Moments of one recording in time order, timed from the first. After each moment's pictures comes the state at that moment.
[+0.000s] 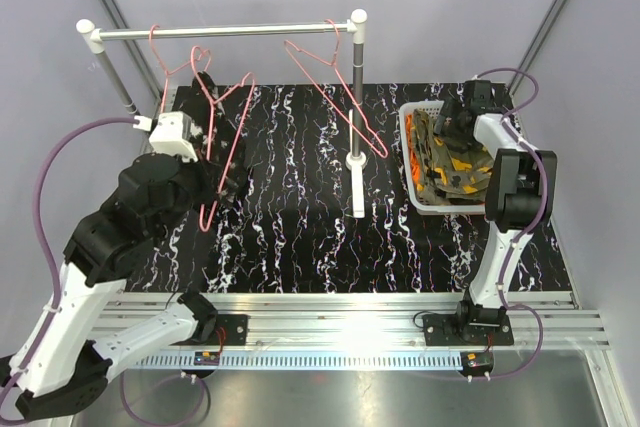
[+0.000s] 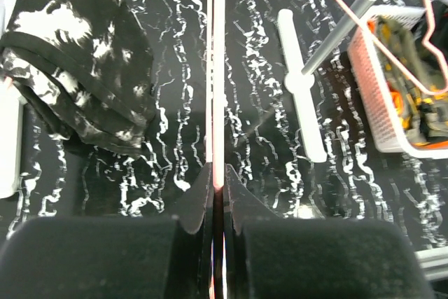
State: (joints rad) left arm -0.67 0.83 1.39 -0.95 -0.42 -0.42; right arm -0.06 2.06 1.58 -0.39 0.08 0.31
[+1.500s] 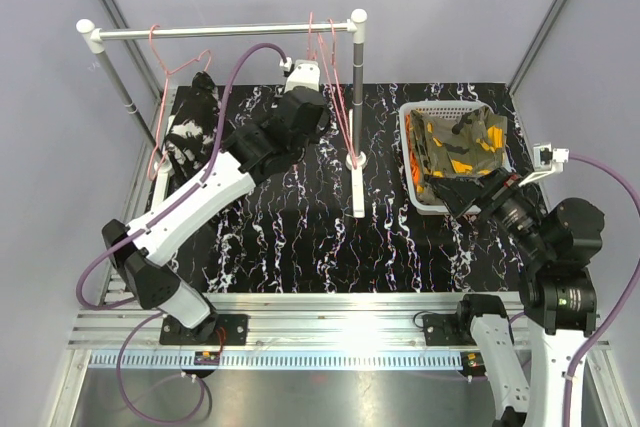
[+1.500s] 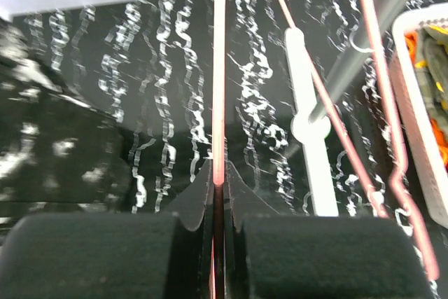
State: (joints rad) left arm -0.82 1.55 1.69 -0.68 -0.66 -0.31; right arm -0.06 0.52 1.04 -0.53 -0.61 0.67
